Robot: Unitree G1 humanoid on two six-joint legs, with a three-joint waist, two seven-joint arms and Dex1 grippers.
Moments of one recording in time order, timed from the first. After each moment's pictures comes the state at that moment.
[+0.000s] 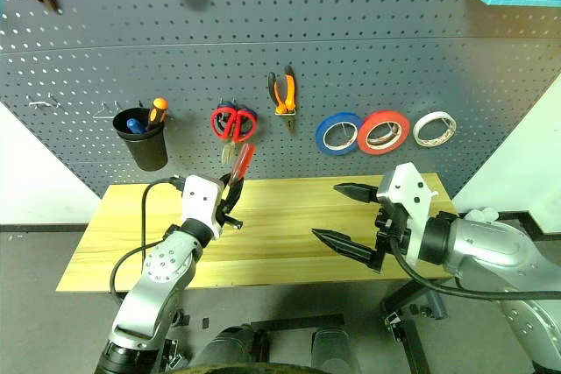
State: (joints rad) left arm -0.01 0.15 -0.20 -0.41 0.04 0.27 -0.15; right arm 0.08 -0.89 -0.26 -0.74 0.87 0.67 0.71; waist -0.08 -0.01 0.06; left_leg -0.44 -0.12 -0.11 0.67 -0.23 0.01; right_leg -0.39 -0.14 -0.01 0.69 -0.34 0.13
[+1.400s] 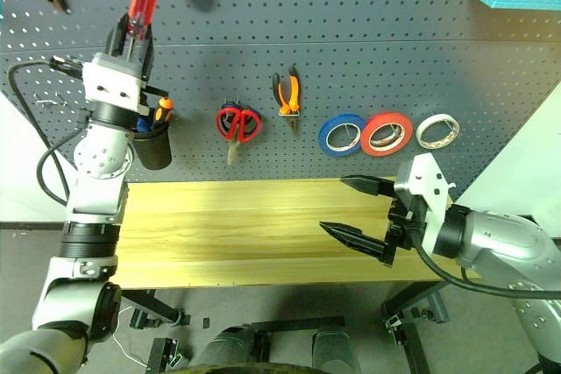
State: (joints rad) left arm -0.60 0.44 0.13 0.13 0.18 -0.38 -0.01; right arm 0.07 -0.90 -0.37 -0.72 0.94 0.70 0.79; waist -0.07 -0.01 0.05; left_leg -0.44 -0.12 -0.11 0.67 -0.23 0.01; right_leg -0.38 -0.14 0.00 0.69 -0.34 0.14
